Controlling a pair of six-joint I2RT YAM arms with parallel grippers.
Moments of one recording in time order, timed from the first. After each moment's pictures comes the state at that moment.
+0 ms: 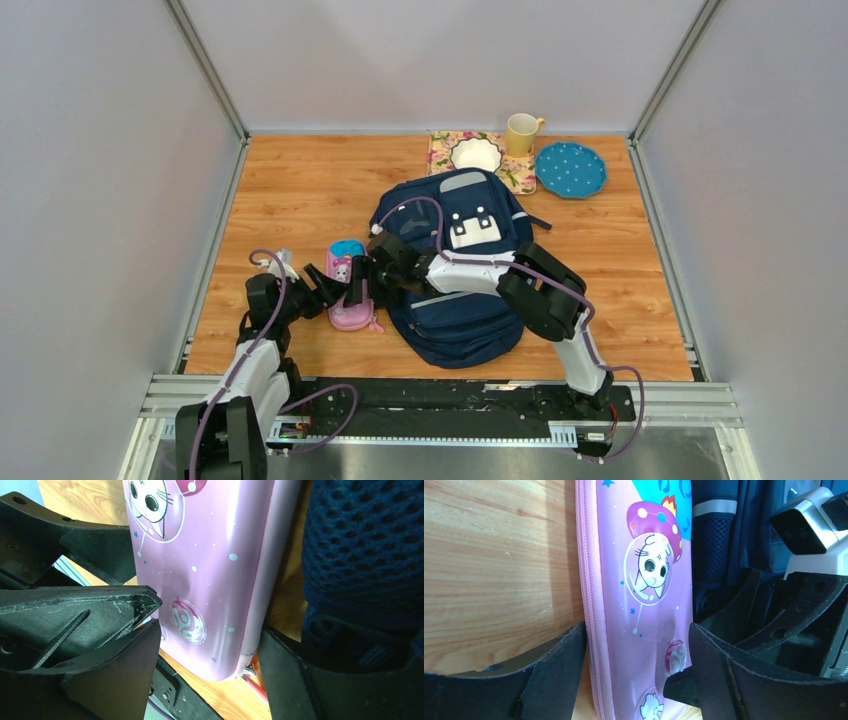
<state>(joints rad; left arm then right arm) 0.14 0.83 0.08 0.16 0.58 -0.59 1.03 2.09 1.38 -0.11 -0.23 0.98</state>
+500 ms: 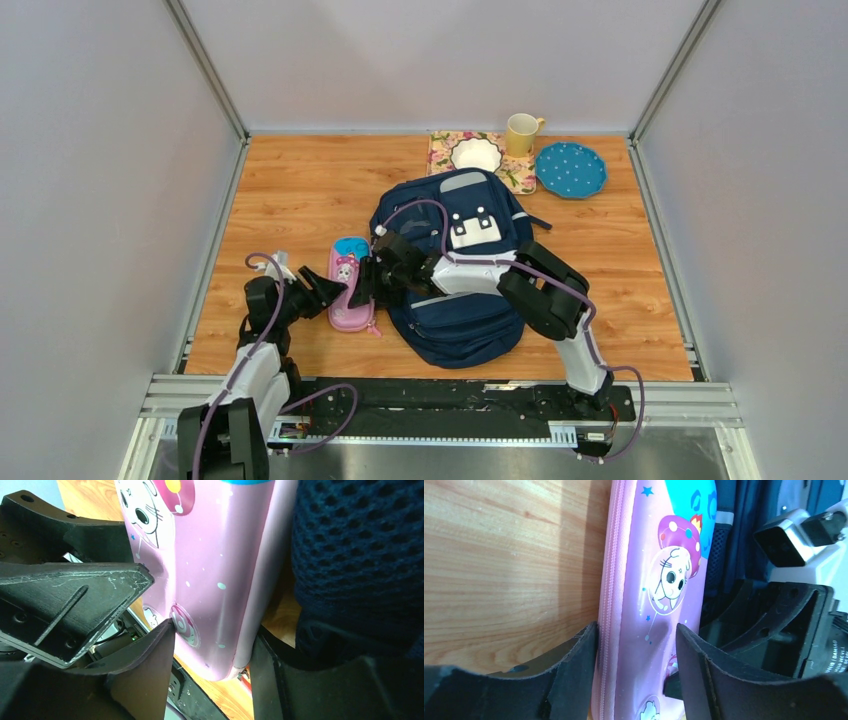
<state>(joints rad) 0.15 0.84 0.05 0.25 0.58 -0.66 1.01 2.07 1.32 -0.02 -0.30 1.01</state>
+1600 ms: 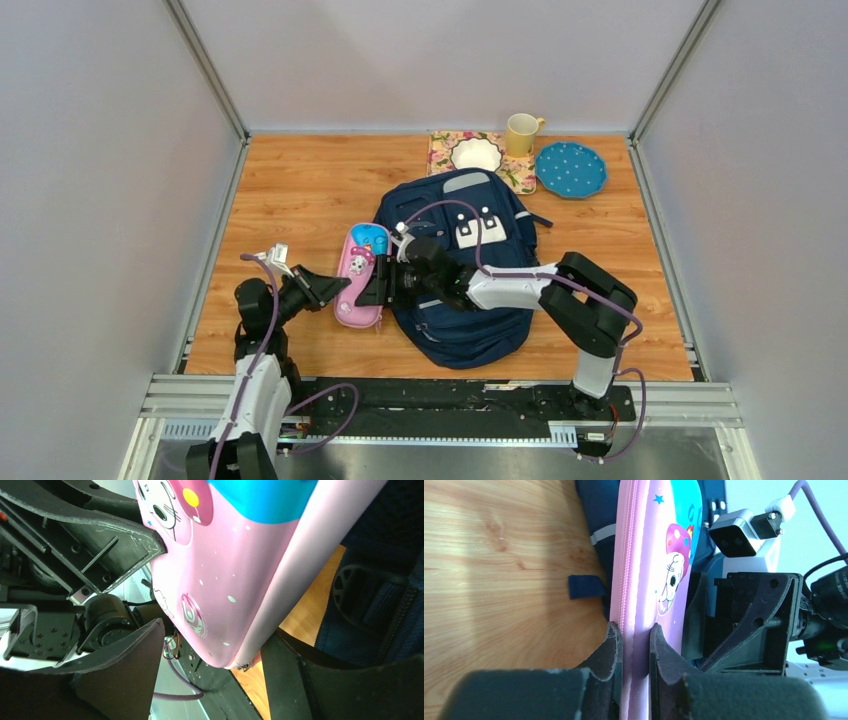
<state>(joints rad) 0.18 0.65 0.04 0.31 0.82 -0.73 1.00 1.84 1.01 0.33 -0.35 1.03</state>
